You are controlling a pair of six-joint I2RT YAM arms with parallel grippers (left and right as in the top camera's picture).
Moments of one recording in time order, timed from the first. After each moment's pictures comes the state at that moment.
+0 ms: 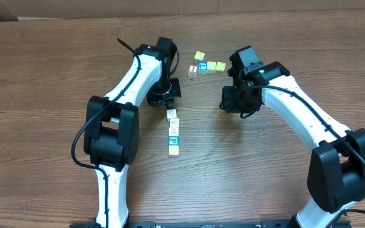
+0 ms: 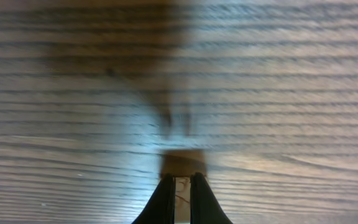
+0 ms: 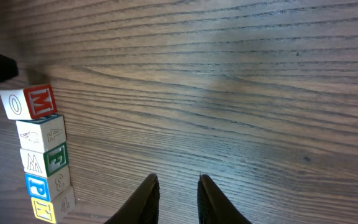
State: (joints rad) left arm -0.28 2.23 1.77 -1.14 0.11 -0.47; right arm 0.39 1.85 1.42 -0.93 -0.20 0.38
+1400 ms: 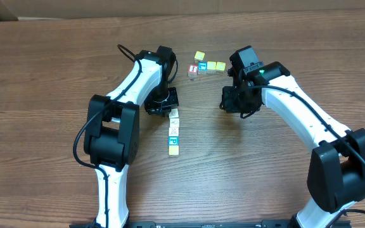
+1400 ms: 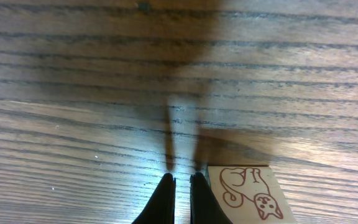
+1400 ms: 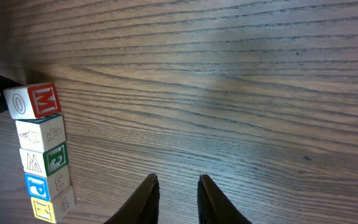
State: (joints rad) left arm -0.29 2.23 1.70 -1.17 0.08 -0.47; right arm 0.39 1.85 1.42 -0.93 -0.20 0.38
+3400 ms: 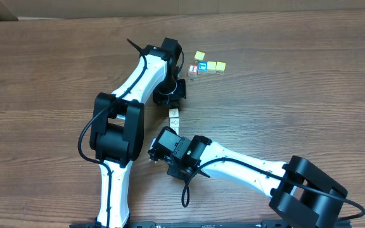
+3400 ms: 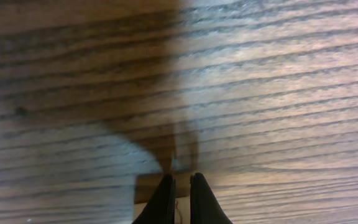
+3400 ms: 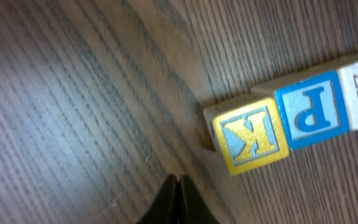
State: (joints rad) left arm -0.31 2.29 1.81 -1.11 0.18 -0.36; right arm 1.04 1.85 1.19 -0.63 -0.02 -0.18
